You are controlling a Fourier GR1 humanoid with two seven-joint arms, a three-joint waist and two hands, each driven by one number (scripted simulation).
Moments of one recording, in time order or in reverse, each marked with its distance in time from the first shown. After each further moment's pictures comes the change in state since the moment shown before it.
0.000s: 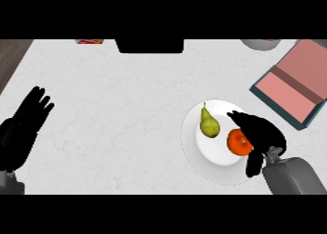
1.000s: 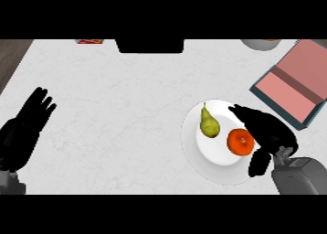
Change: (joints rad) left arm 0.008 0.034 -0.042 0.025 0.034 0.029 -0.032; right arm -0.009 -0.061 0.028 -0.158 -0.153 0.033 0.105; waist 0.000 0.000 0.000
